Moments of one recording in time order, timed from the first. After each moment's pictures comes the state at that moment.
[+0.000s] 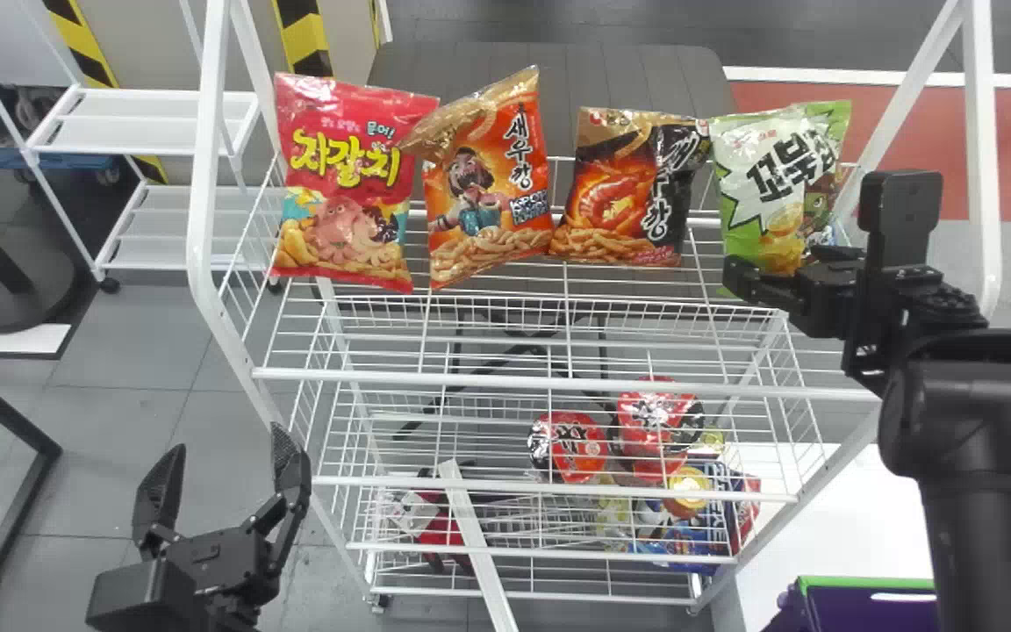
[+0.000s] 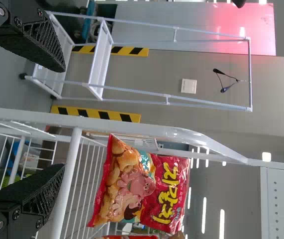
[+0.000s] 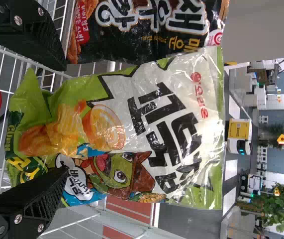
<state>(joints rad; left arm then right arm) 0.46 0.10 -0.10 -1.43 0.16 -0.60 0.27 -0.11 0.00 -0.18 -1.65 0.21 0.63 0.39</state>
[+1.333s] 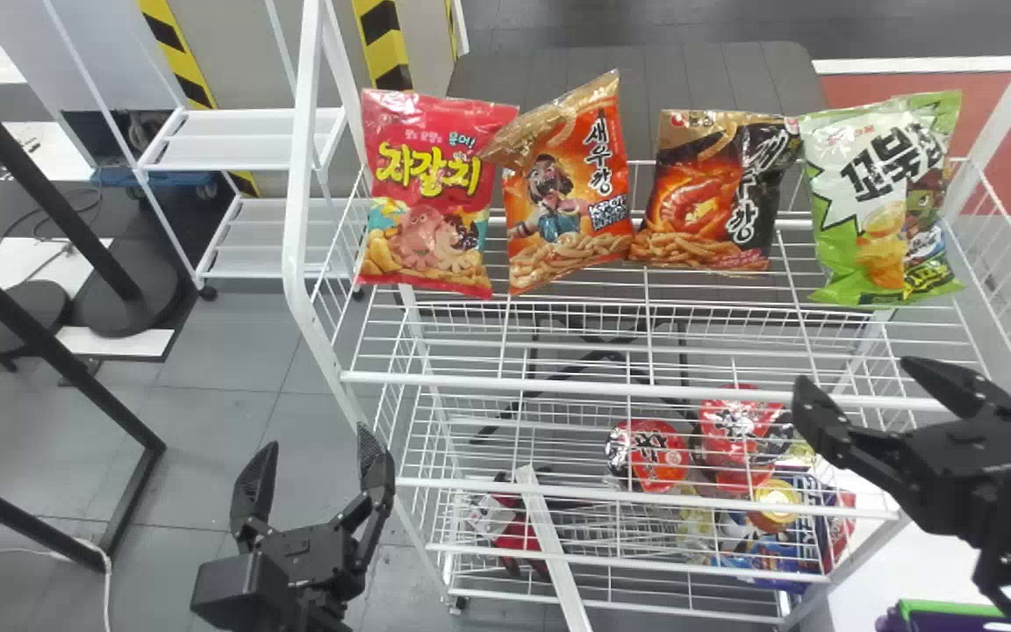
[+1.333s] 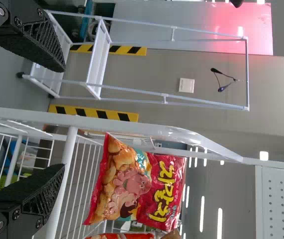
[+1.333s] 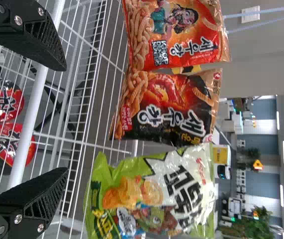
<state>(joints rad) 0.48 0.10 -0.10 -1.45 0.16 -0.59 0.27 0.49 0.00 -0.11 -2.18 0.06 0.47 0.35</state>
